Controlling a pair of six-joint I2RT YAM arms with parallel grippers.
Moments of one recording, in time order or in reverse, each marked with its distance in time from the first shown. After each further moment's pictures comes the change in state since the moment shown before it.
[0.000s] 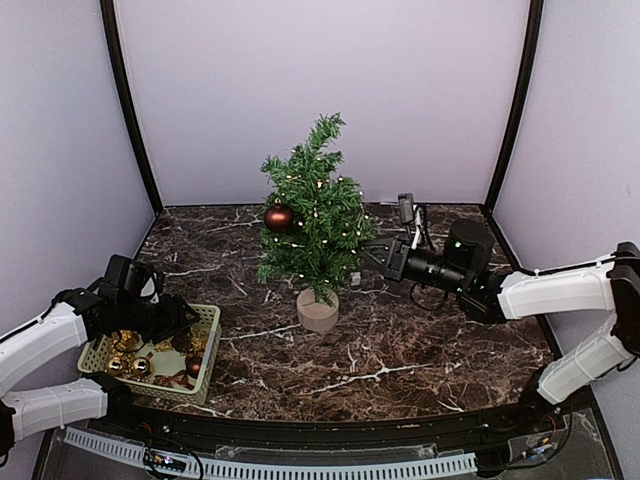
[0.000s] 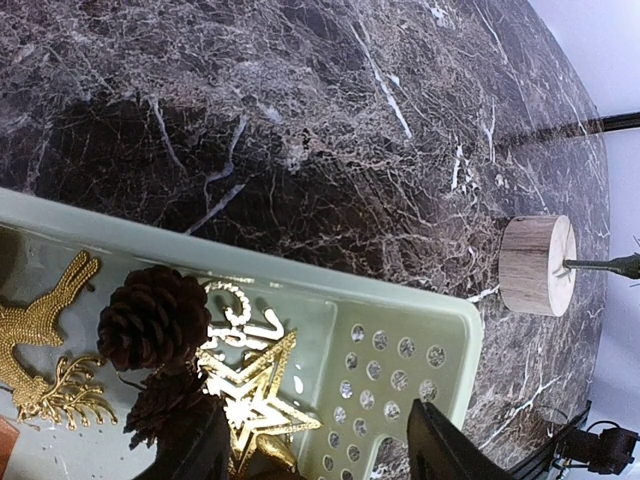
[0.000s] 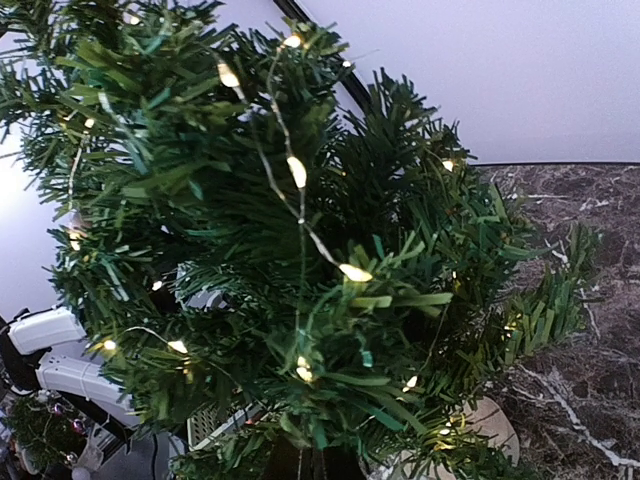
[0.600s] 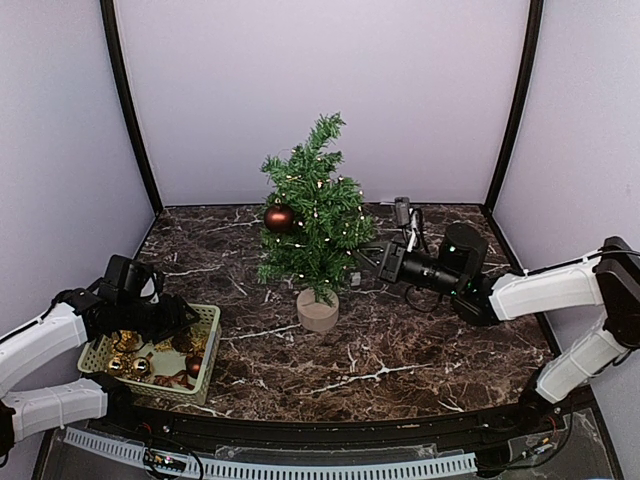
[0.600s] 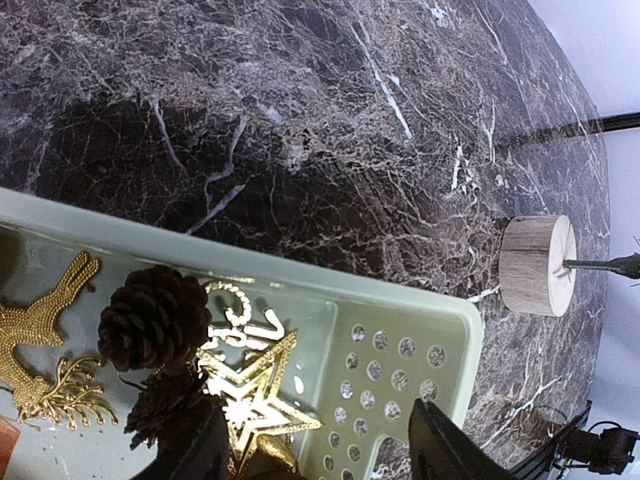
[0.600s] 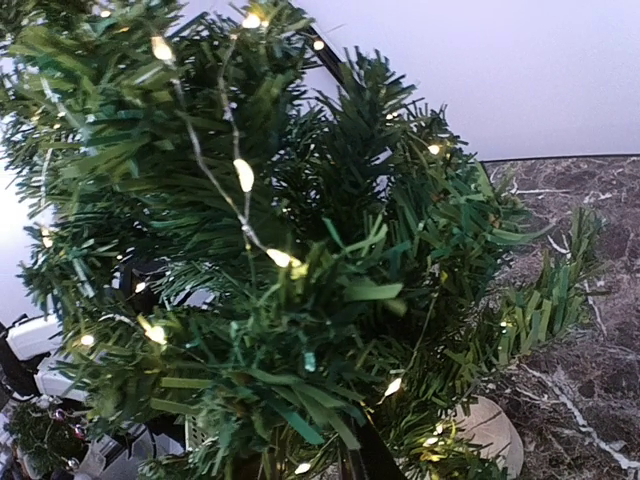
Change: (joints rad) left arm 0.000 -0.002 -0.002 0.001 -0.001 0.001; right arm 0.001 0.082 -0.002 0.090 0.001 0.031
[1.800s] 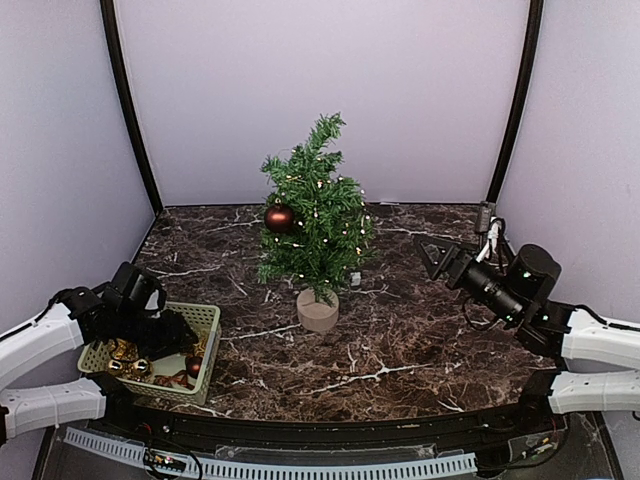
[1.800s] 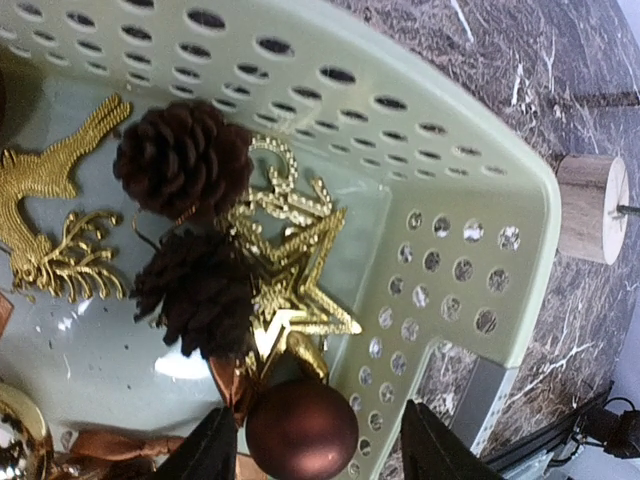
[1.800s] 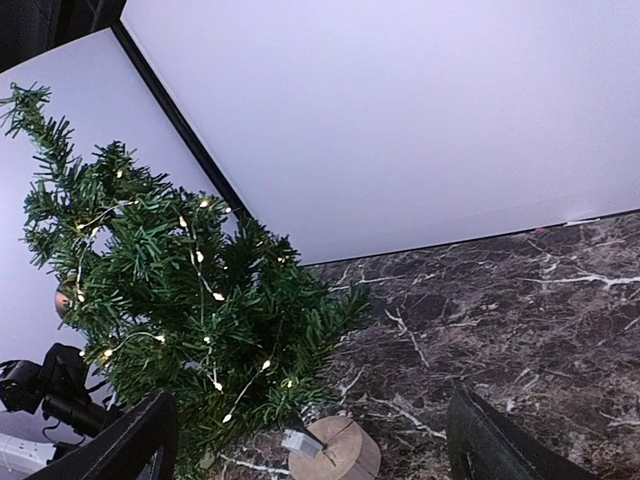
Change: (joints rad) left arm -0.142 -0.032 0.034 -0.218 -0.081 -0.129; right arm -0.003 -0.638 -0.244 -0.340 0.450 -0.129
